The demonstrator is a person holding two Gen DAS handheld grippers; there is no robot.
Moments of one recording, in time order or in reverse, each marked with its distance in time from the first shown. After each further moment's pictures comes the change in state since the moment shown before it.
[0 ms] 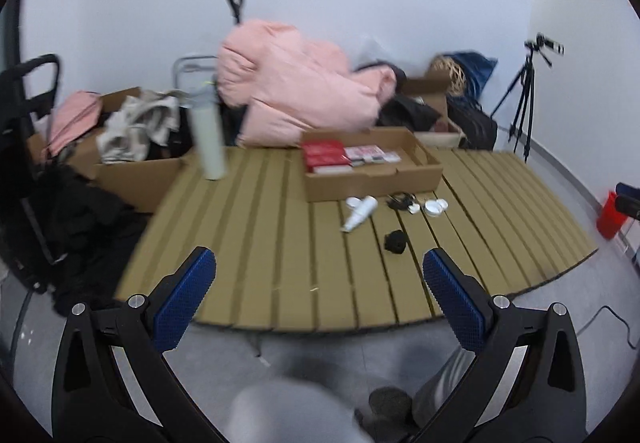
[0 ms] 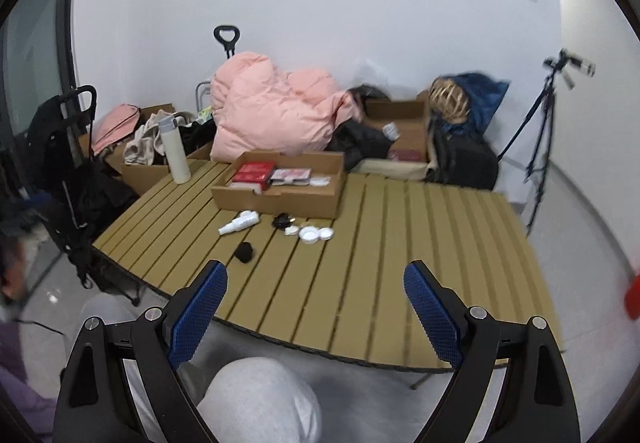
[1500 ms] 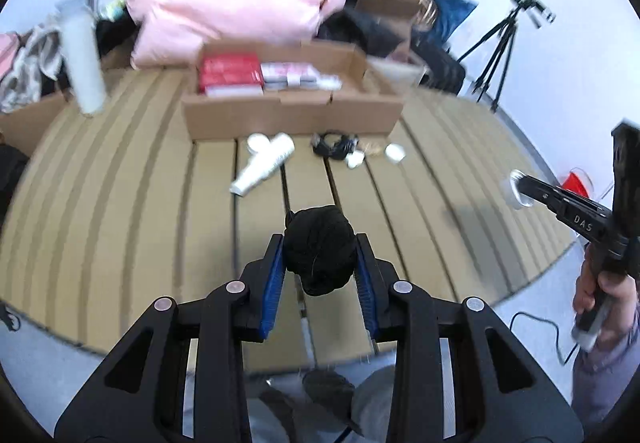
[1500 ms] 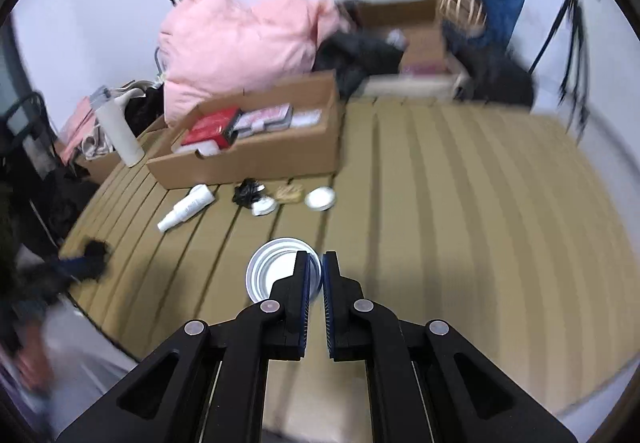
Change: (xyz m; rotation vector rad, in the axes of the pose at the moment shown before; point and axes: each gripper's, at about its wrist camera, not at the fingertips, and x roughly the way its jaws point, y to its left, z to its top) left arm 0.126 -0.055 0.000 -0.057 0.240 -0.221; right arm 0.196 -0.038 -0.016 0.122 0.162 -0.012
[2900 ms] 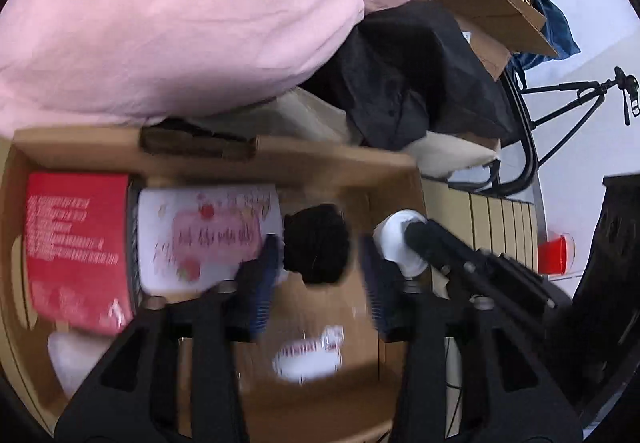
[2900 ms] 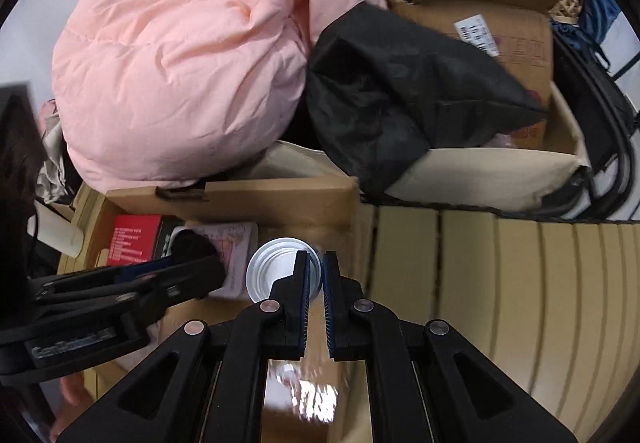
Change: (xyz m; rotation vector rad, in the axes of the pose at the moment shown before) left arm 0.335 0.016 0.297 -0.283 0.337 -0.068; right arm 0.303 -0.007 0.262 0.044 0.280 0.085
